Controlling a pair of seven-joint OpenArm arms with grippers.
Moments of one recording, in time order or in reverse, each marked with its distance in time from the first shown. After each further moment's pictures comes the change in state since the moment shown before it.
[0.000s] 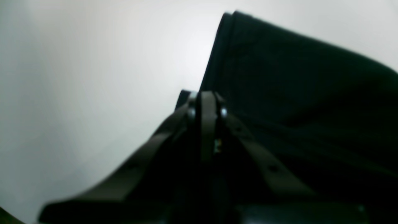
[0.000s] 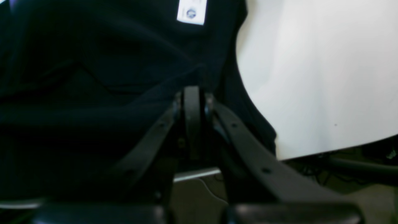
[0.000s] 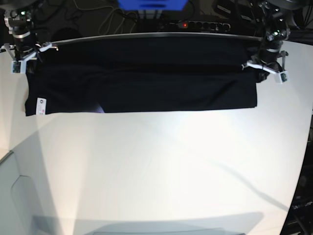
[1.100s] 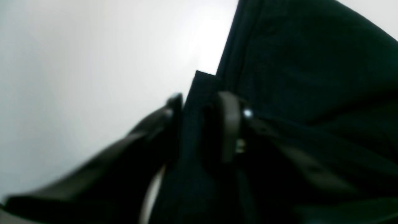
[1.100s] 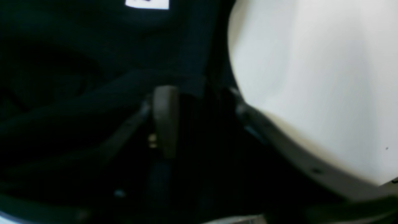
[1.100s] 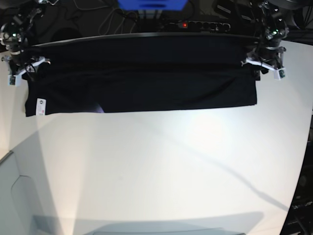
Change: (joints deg) left arm -0.3 -0.2 0.2 -4.4 0.1 -0.2 0.0; right arm 10.4 8.7 0.0 -21.1 0.0 0.0 0.0
